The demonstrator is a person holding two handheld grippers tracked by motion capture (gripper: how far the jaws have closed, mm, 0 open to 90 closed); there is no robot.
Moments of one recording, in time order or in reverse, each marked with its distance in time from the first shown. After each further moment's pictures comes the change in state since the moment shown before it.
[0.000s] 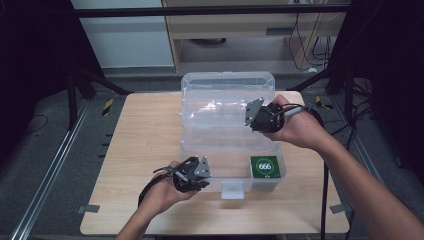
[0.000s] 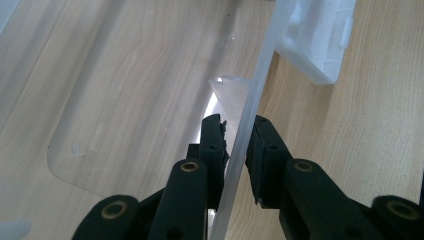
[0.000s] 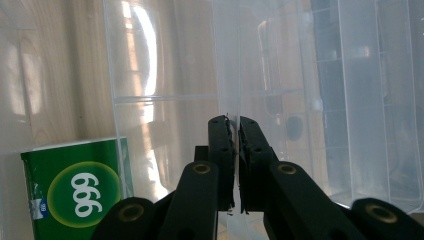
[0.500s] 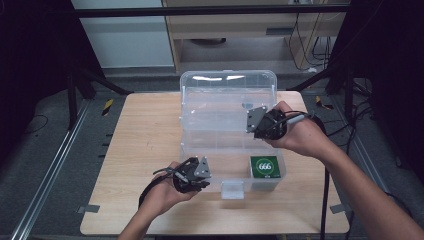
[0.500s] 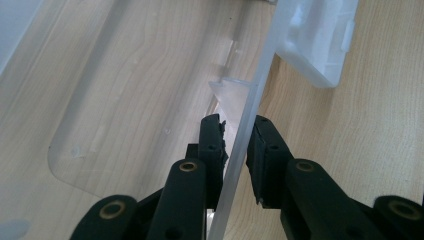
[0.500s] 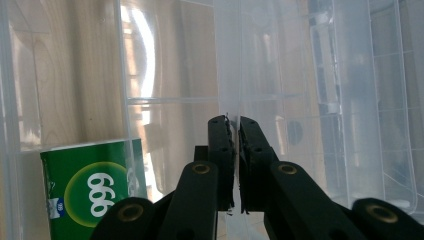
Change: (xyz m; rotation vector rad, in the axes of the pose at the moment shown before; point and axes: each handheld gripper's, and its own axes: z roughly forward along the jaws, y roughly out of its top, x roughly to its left) left arm -0.002 -0.001 0.001 -0.013 0.012 -0.007; right arm 0.017 -0.003 -0.007 -0.031 -0.023 -0.019
